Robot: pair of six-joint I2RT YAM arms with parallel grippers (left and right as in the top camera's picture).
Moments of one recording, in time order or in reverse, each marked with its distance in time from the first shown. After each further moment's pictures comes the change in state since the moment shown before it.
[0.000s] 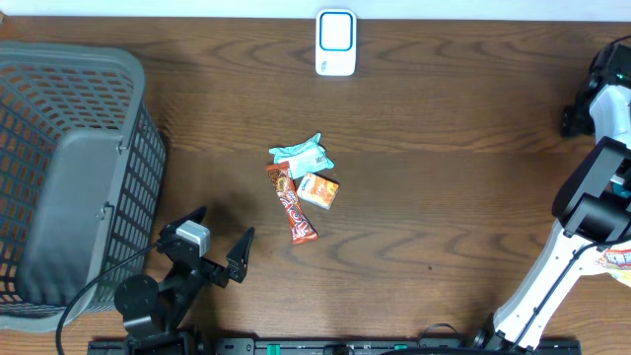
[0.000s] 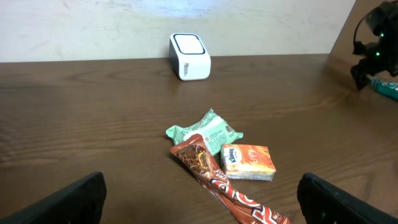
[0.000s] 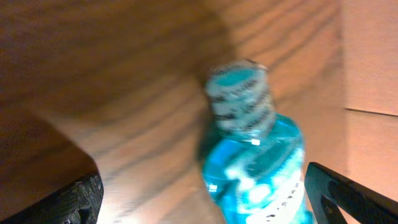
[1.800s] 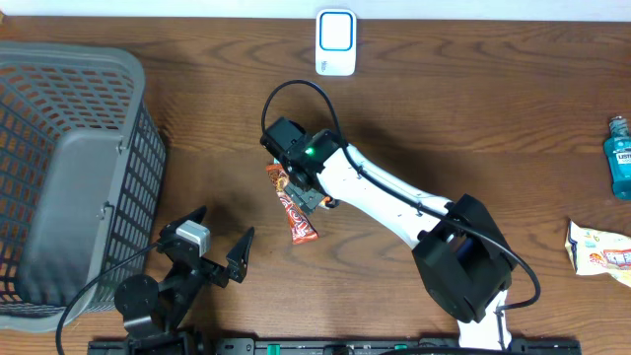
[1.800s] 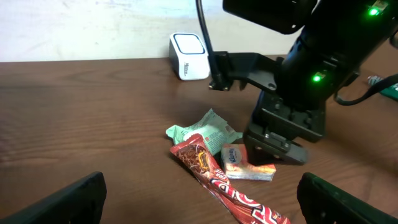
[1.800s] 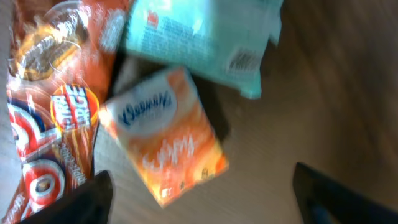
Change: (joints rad) left arm 0.000 0.001 0.000 0.000 0.000 0.000; right arm 1.259 -0.371 -0.396 -0.183 -0.253 0.292
